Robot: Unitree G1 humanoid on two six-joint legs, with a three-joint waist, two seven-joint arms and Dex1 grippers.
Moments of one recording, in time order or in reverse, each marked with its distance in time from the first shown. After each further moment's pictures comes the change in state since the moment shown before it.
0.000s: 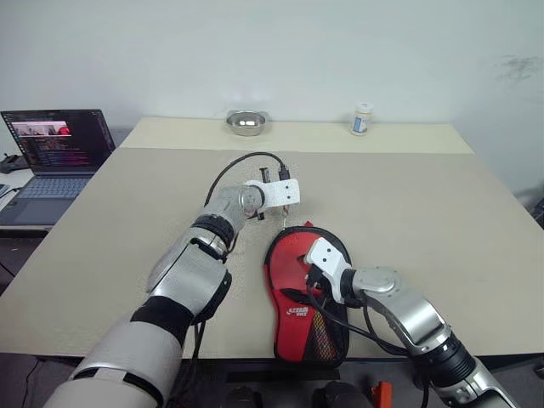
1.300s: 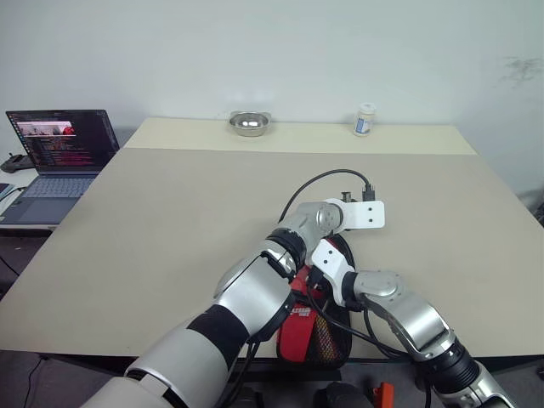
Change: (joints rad) left arm -0.055 -0.381 -0.009 0.013 0.068 0.006 -0.012; right arm 0.025 -0.004 0.003 -0.066 -0.002 0.070 -0.045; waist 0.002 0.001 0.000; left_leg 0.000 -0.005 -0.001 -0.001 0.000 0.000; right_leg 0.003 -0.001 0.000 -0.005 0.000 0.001
